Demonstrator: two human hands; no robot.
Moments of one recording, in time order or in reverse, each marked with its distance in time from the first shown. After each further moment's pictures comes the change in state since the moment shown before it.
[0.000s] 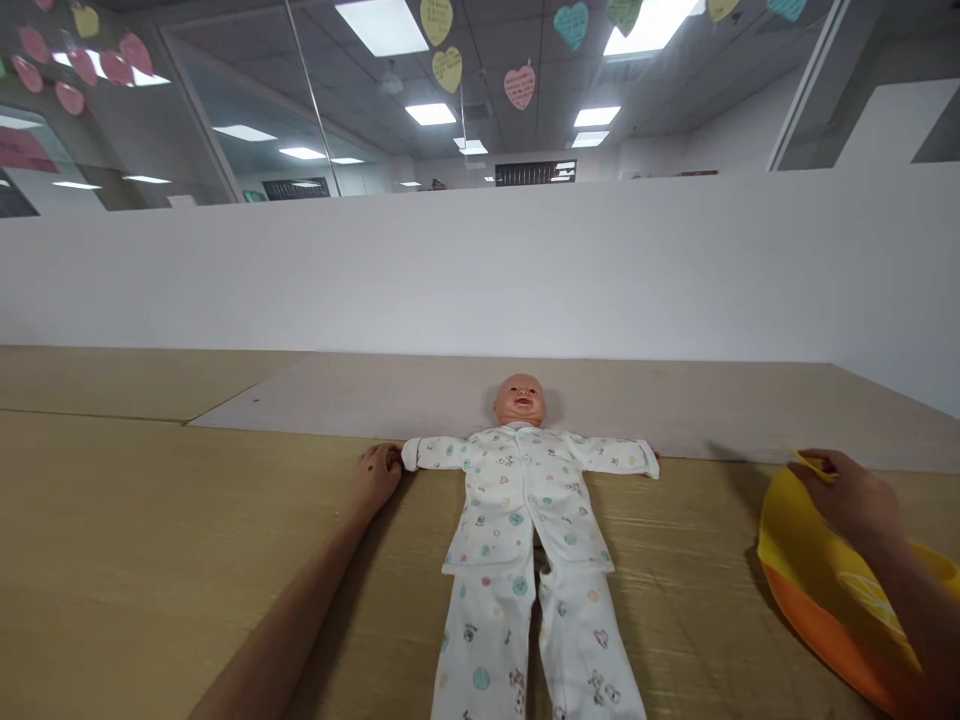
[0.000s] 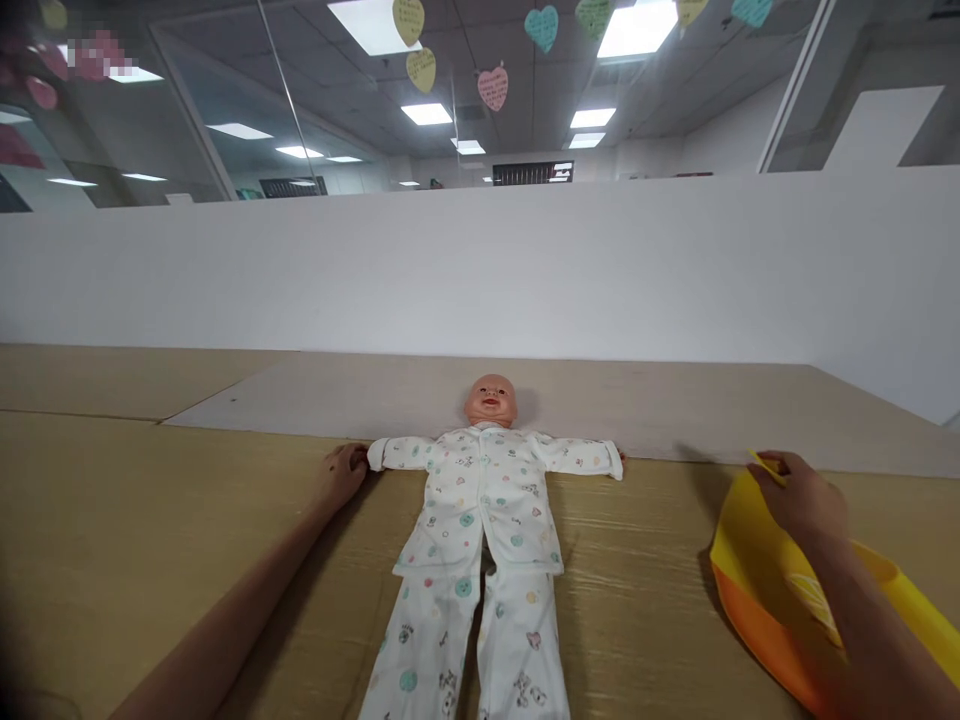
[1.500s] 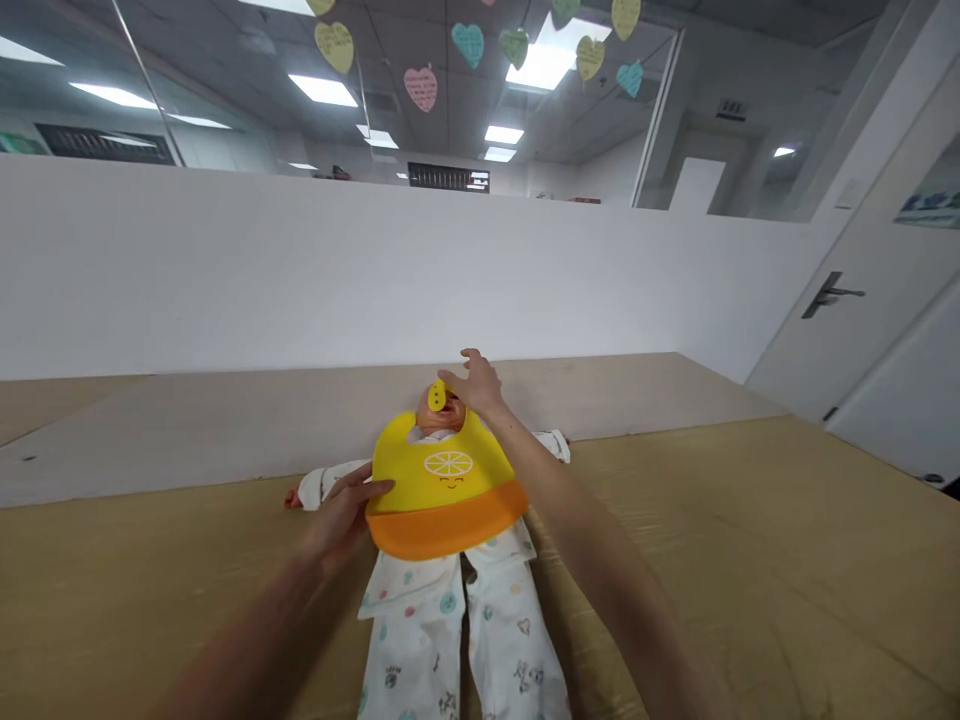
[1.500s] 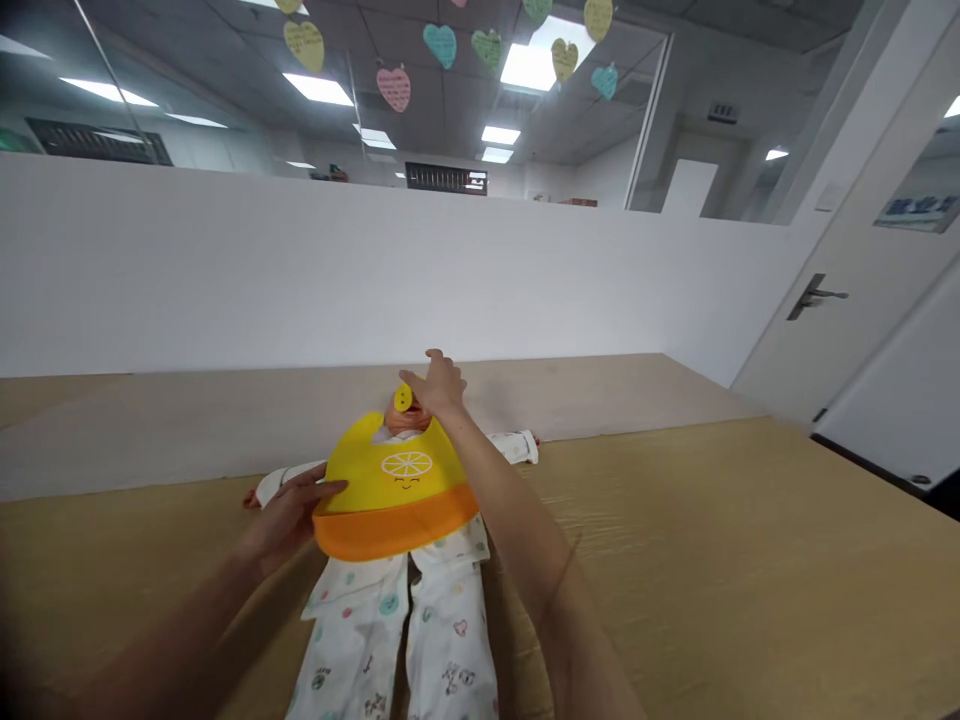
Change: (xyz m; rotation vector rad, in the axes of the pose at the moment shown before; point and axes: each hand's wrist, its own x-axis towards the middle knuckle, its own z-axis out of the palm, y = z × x) left_hand -0.030 0.157 -0.060 -1.397 -0.653 -0.453; right_hand -0.073 -0.358 0.099 0.407 -0.435 -0.287
